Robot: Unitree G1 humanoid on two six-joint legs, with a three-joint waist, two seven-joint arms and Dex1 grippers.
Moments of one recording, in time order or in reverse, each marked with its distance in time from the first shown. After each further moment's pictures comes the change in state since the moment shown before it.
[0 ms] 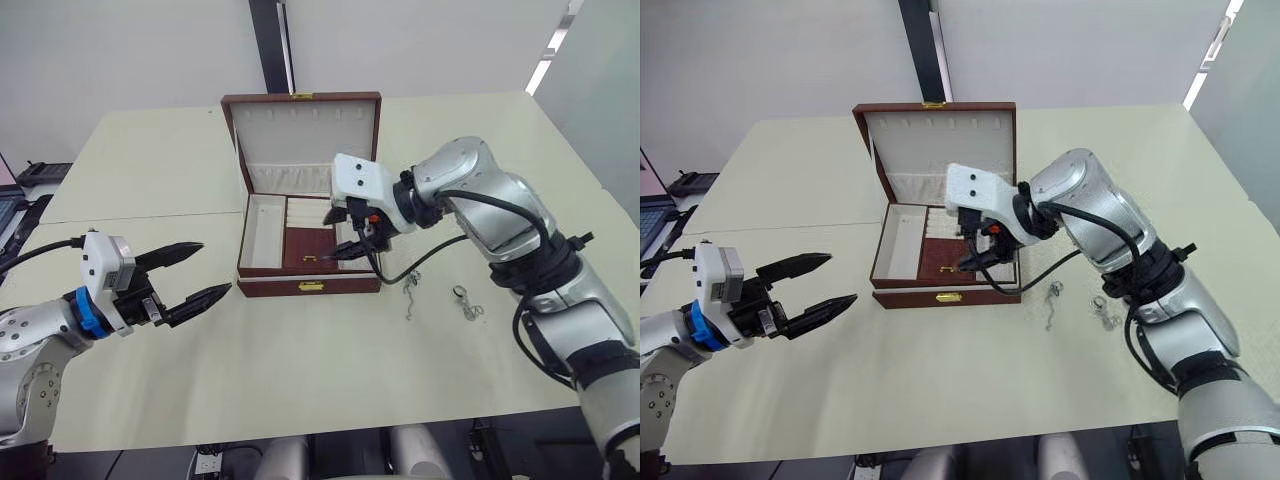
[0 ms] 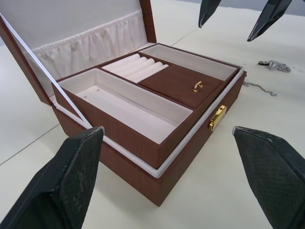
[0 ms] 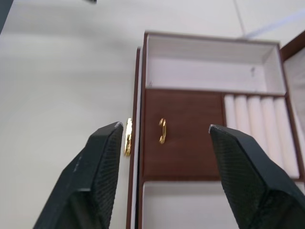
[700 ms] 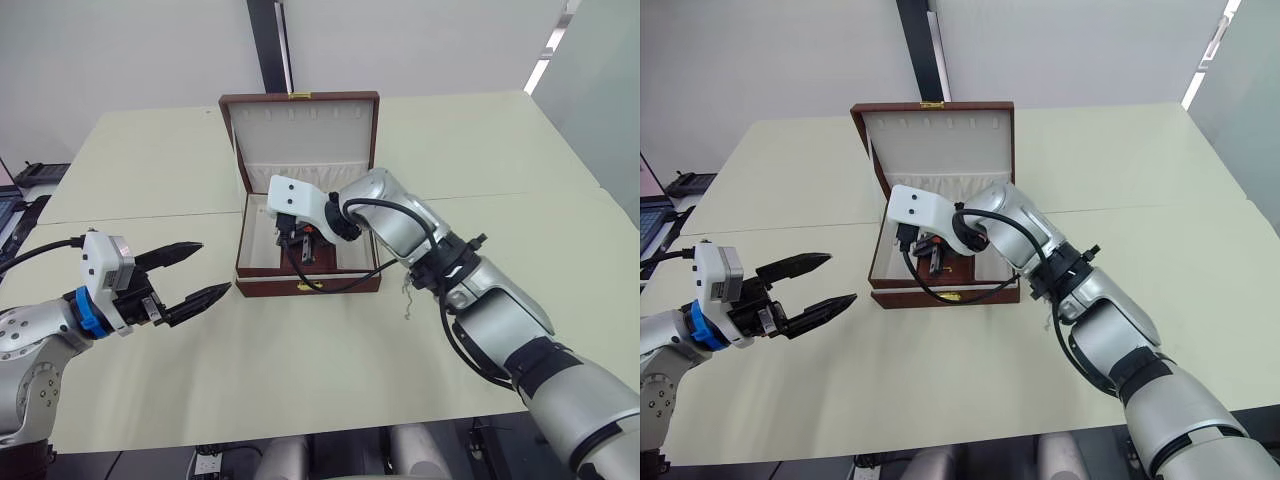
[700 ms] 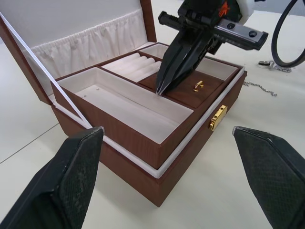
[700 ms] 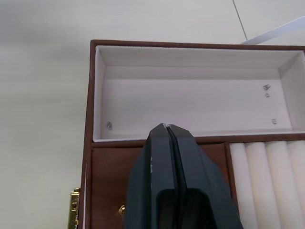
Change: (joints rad) left arm 0.008 0.000 0.000 0.005 0.001 0.000 -0.001; right arm -0.109 0.296 0.120 0.507 -0.153 -0.213 -0.154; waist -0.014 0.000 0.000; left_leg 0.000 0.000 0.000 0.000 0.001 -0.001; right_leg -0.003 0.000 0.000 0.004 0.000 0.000
